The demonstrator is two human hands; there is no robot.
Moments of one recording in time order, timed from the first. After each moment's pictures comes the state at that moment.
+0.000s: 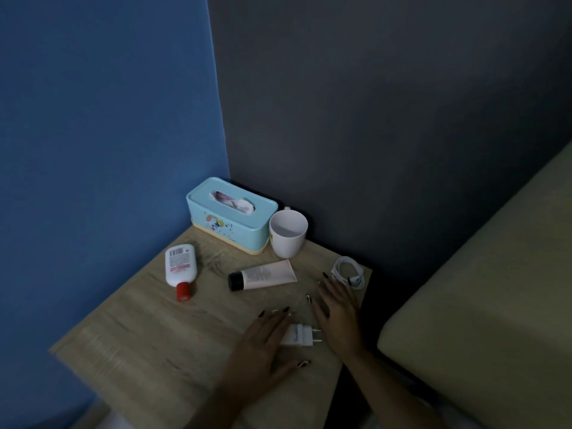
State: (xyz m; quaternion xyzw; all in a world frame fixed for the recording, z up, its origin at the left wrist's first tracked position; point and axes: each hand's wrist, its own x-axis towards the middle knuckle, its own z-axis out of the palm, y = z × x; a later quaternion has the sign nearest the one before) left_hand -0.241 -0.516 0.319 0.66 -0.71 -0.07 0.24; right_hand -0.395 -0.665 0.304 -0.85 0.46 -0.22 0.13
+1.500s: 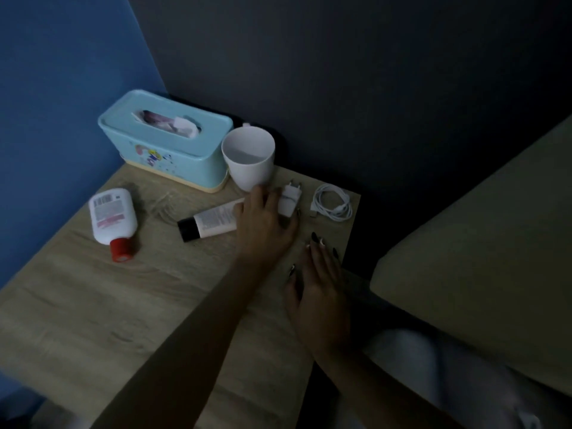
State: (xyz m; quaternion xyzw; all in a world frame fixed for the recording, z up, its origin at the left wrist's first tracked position) left_hand -0.256 -0.657 0.315 0.76 -0.60 -0.01 0.26; right_hand -0.396 -0.592 0.297 -0.80 0.56 -0.19 0.10
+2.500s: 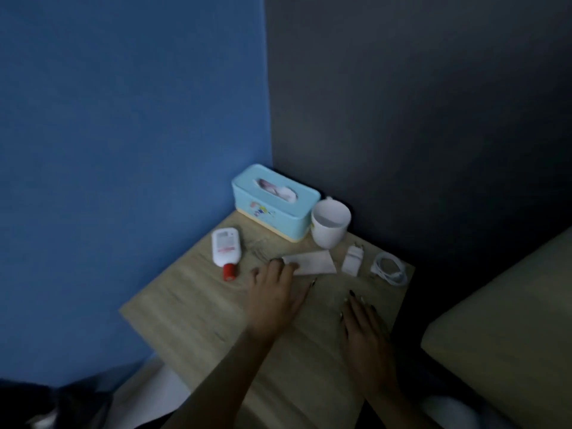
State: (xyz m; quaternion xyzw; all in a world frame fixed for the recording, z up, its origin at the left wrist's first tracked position) left_hand -0.203 -0.543 0.352 0.77 -0.58 0.11 0.23; right_hand -0.400 -0.588 0.311 -0.86 0.49 -0.09 0.07
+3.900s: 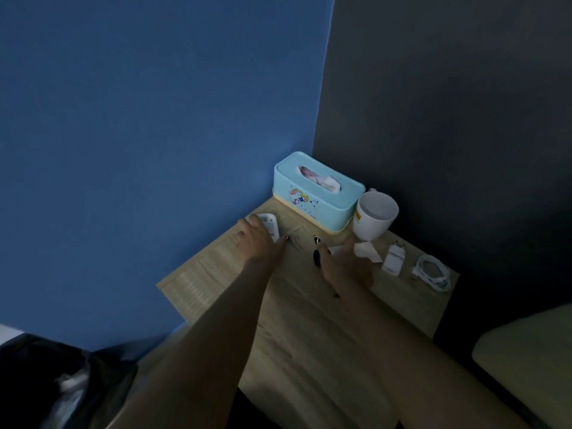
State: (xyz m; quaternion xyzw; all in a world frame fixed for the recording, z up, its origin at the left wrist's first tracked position) left_hand -0.078 -0.567 0.356 0.93 -0.27 -0.13 0.21; right_hand -0.225 -0.631 0.362 -0.69 0.66 -0.06 0.29
